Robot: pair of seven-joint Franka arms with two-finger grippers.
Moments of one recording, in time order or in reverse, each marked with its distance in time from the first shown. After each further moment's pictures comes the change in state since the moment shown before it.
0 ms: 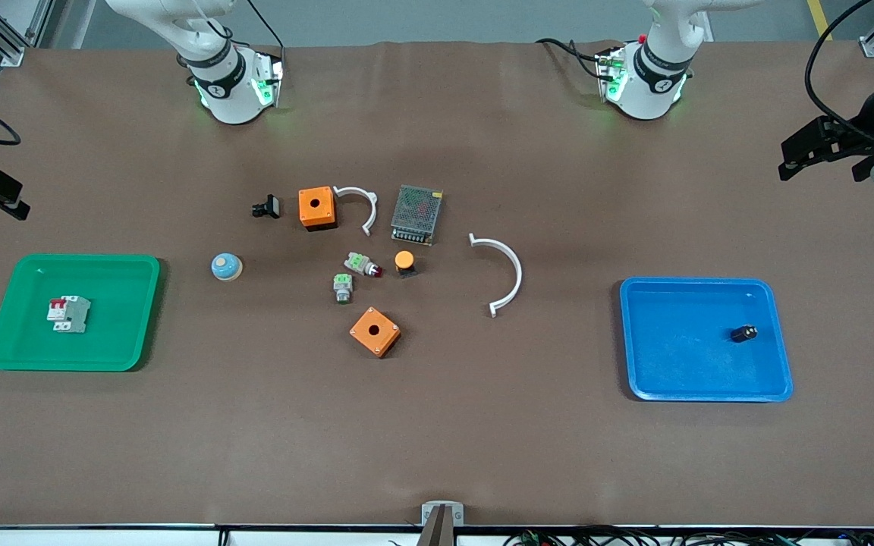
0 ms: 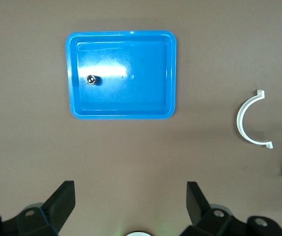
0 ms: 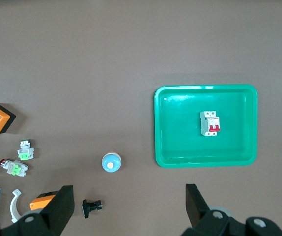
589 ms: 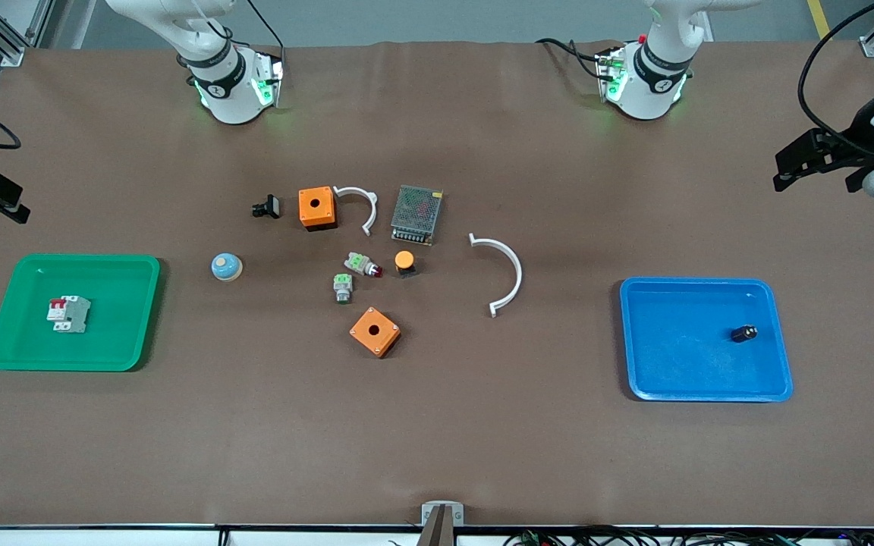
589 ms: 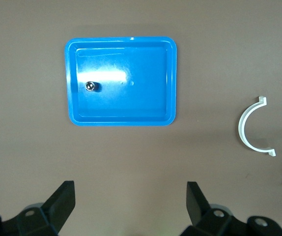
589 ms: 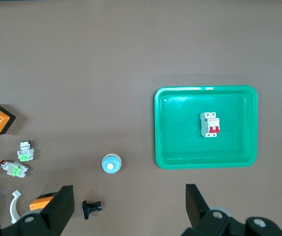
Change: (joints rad) left arm 0.000 -0.014 0.001 -0.064 0.000 0.076 -0.001; right arm 0.000 0.008 0.000 0.010 0.000 0.000 0.000
